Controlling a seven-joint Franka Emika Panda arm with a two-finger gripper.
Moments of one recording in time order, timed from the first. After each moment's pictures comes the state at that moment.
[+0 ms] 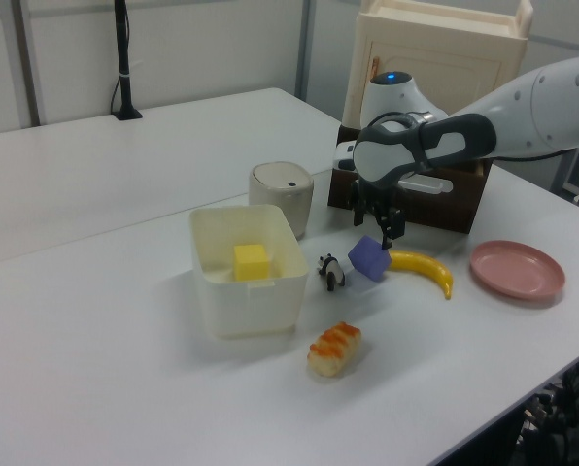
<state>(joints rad) -0.02 0.29 -0.03 -1.84 -0.18 2.18 -1.52</state>
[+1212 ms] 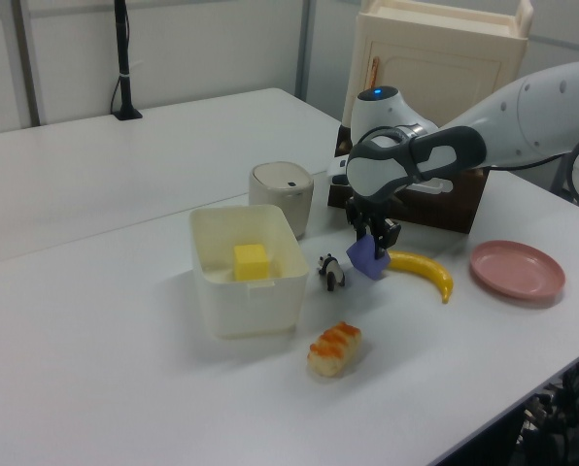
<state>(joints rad) -0.01 0.33 -0.02 -1.84 -0.23 2.18 -1.52</state>
